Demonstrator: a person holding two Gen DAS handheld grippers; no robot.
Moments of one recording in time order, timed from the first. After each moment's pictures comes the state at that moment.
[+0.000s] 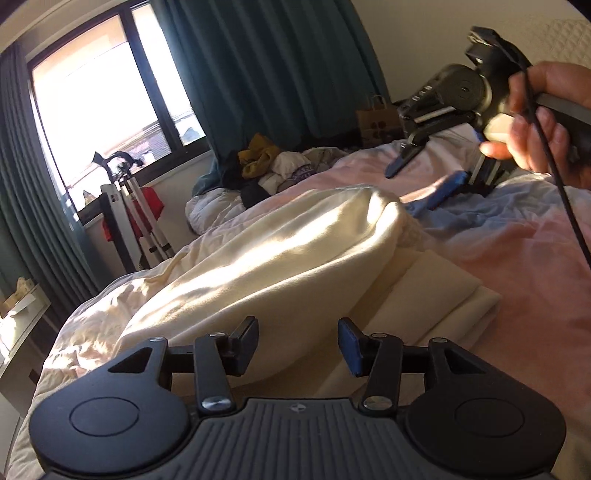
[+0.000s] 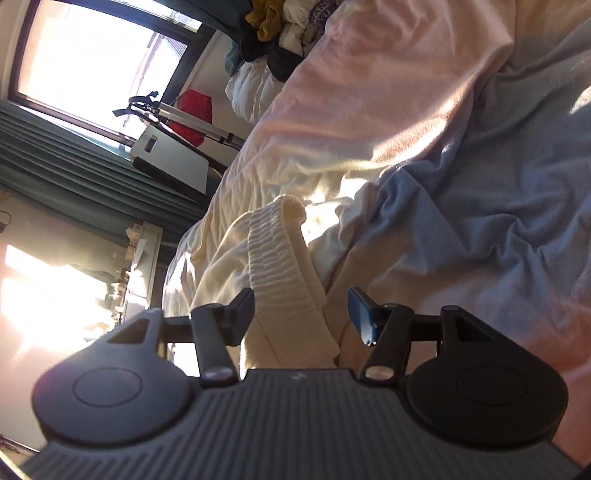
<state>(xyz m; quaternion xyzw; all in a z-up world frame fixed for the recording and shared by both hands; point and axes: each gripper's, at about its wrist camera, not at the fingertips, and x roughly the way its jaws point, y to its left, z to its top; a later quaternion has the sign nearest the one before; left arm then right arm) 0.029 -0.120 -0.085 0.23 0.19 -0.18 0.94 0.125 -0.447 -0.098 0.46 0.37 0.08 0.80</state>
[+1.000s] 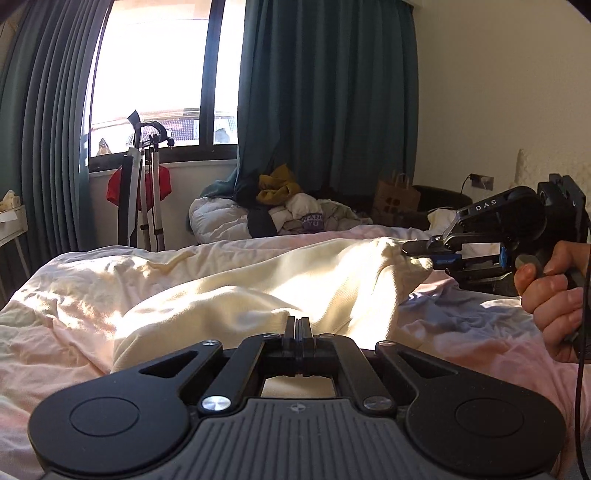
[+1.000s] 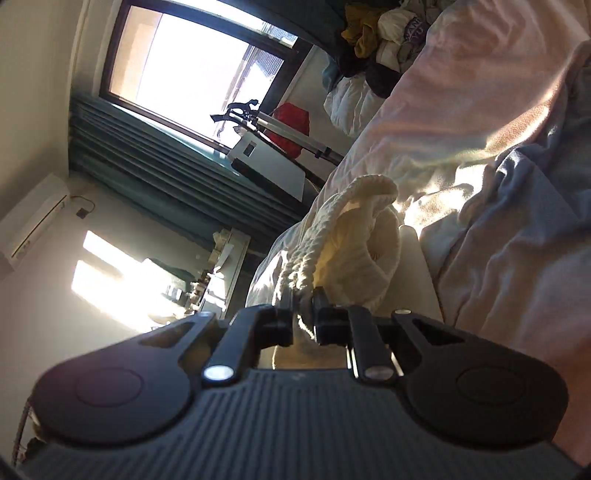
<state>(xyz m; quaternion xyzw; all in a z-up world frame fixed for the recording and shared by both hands) 0.017 -0.030 -0.030 0.04 0.17 -0.22 0.96 0.082 -0.400 -0.072 0.48 0.25 0.19 0.82</state>
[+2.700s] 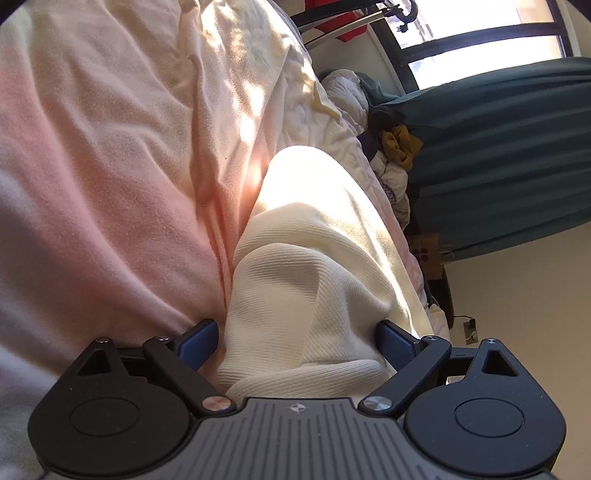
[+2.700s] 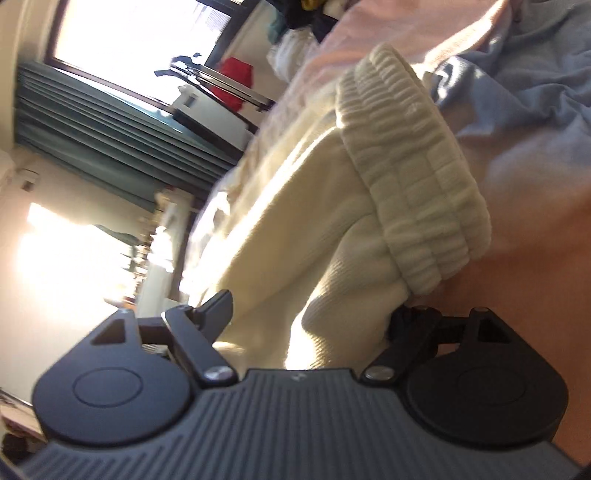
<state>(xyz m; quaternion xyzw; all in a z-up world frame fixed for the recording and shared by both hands) 0.141 0.117 -0.136 -0.45 0.42 -0.16 0.77 0.067 -0.358 -0.119 0.46 0.34 0.16 0.81</state>
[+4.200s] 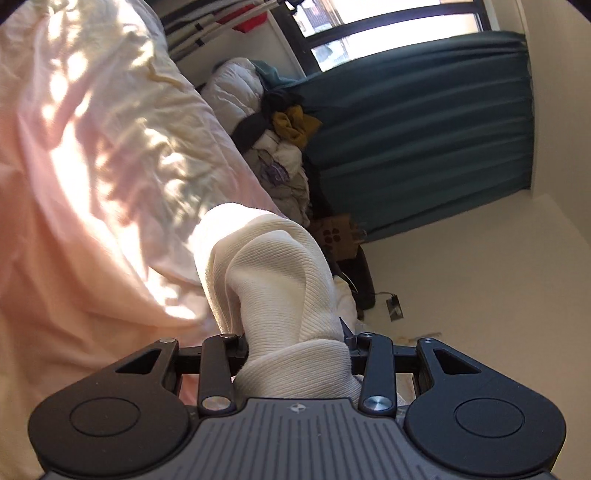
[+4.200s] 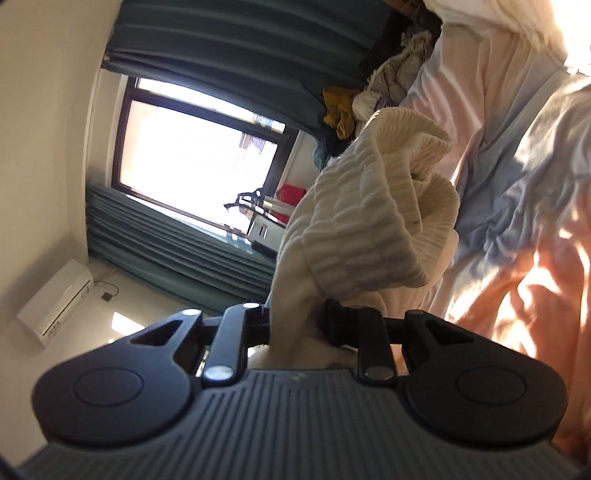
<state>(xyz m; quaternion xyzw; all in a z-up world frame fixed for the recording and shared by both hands) 0.057 -0.068 0.008 -0.45 0.35 -0.28 0.77 -0.091 -0.509 -0.018 0.56 0.15 0.11 0.81</state>
